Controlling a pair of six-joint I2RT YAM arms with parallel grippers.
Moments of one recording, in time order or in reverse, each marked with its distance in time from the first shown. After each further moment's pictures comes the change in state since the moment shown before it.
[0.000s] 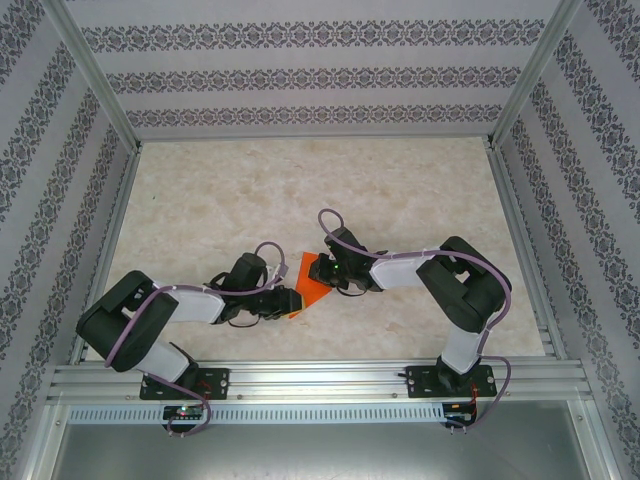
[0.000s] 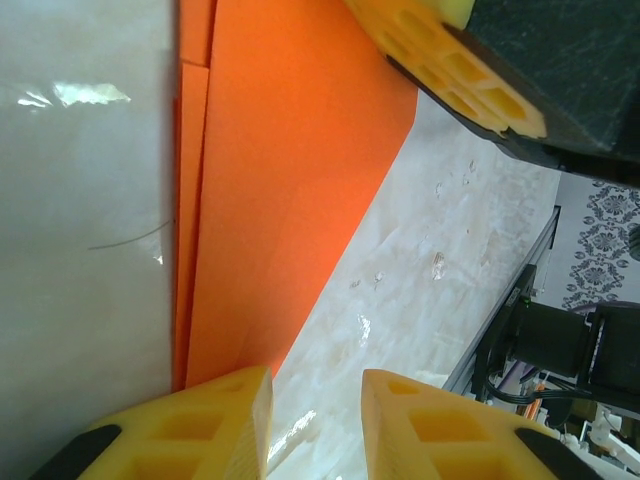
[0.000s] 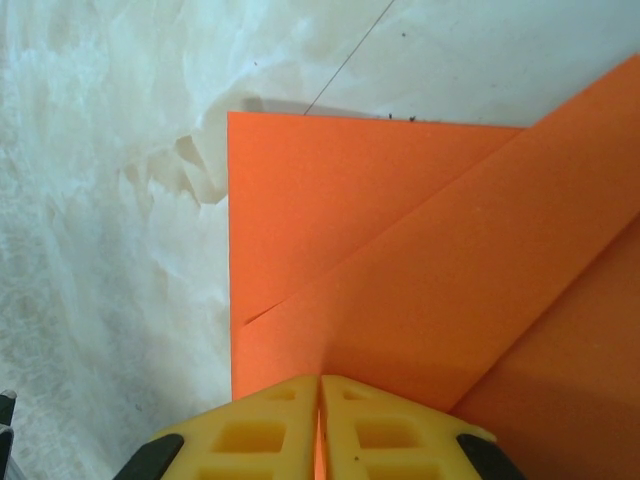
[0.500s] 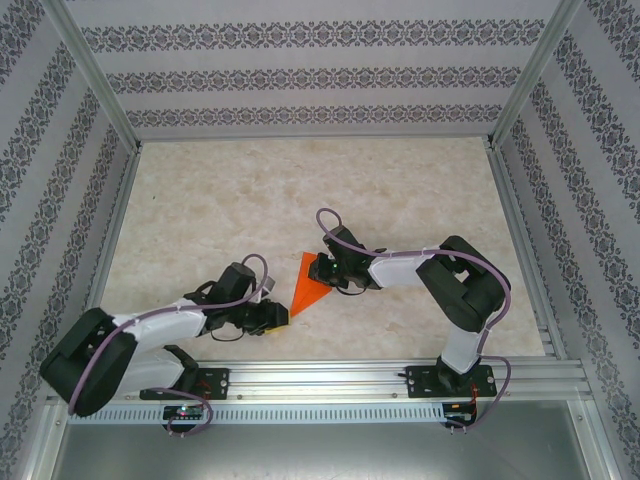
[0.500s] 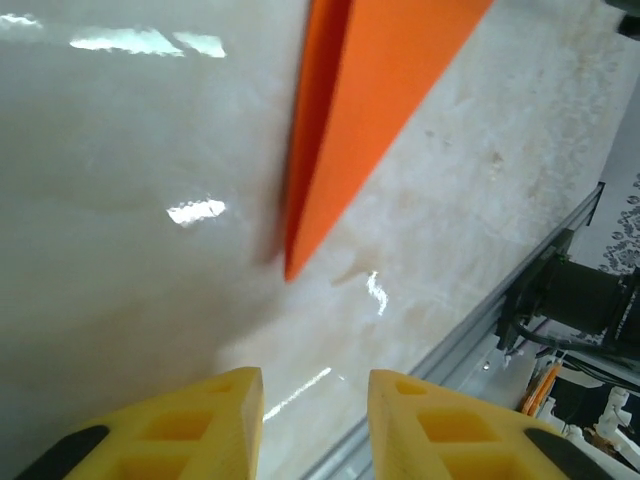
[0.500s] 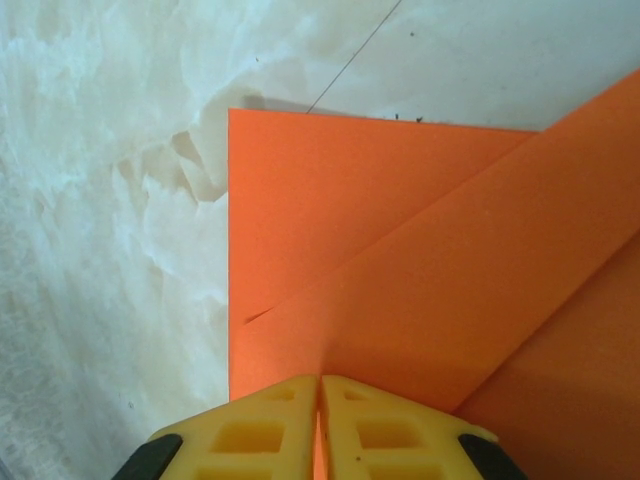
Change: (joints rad) left arm 0.000 -0.306 -0.048 -0.375 -0.015 0.005; right arm 0.000 0.005 0.027 -0.048 0.000 -0.026
